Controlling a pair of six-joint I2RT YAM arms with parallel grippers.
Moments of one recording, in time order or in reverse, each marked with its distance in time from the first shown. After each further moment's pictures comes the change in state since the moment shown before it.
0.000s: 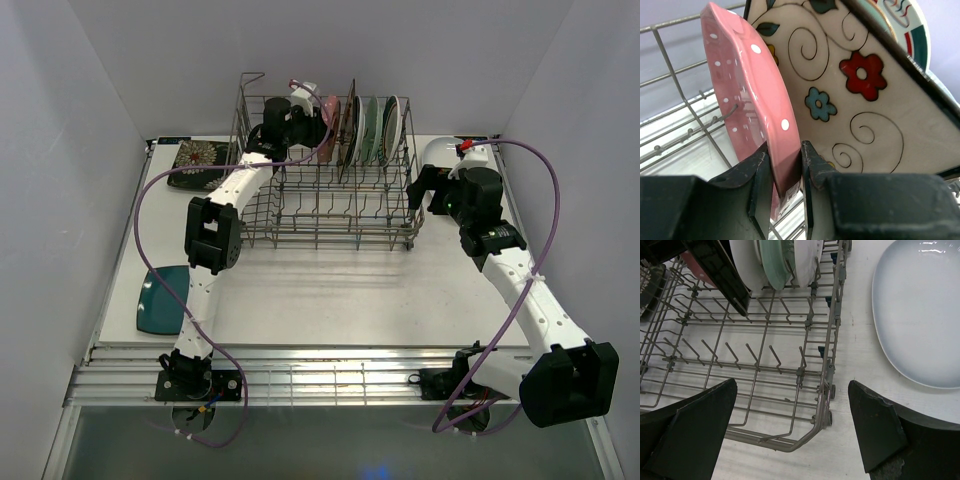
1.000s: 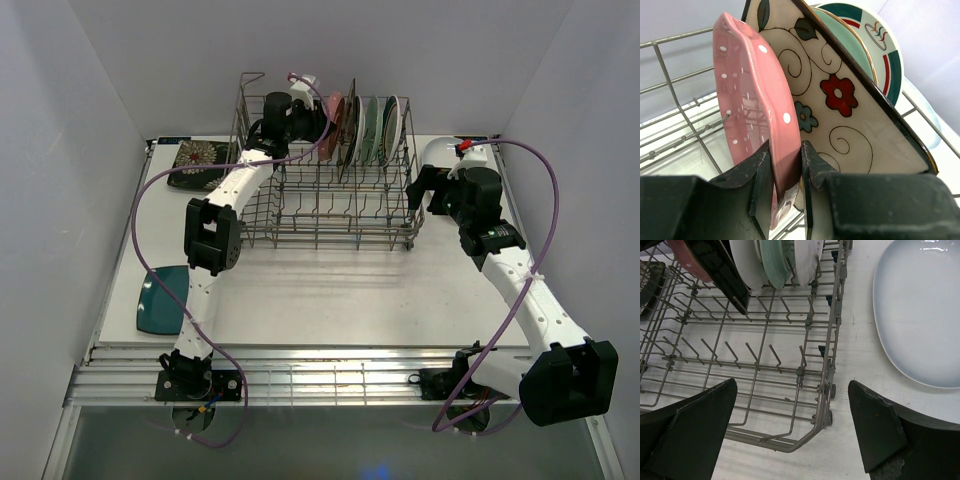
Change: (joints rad) left arm -0.004 -0.023 0.035 -0.017 -0.027 -0.066; right arm 0.000 0.006 0.000 0.000 -0.003 0.000
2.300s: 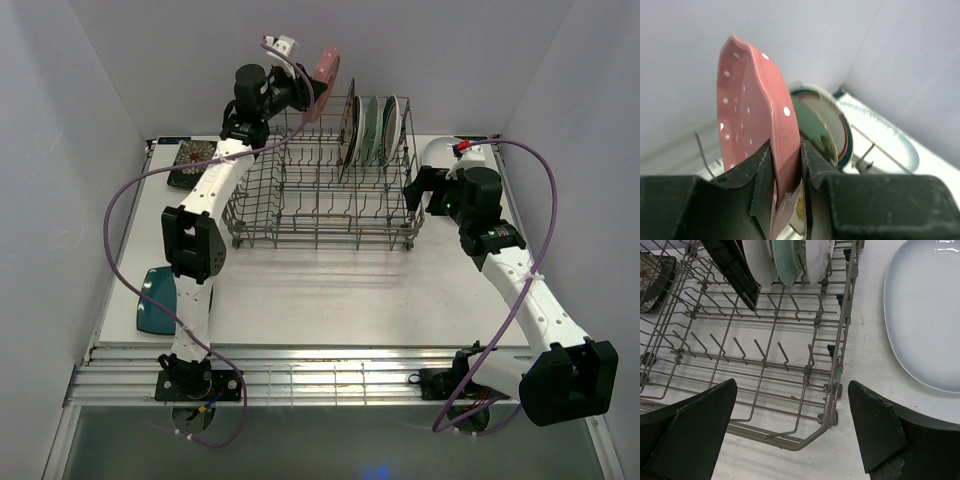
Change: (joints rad) left arm 0.033 -0.145 0.000 0.082 0.075 0.025; right arm 0.000 0.000 0.000 0.001 -0.045 -0.004
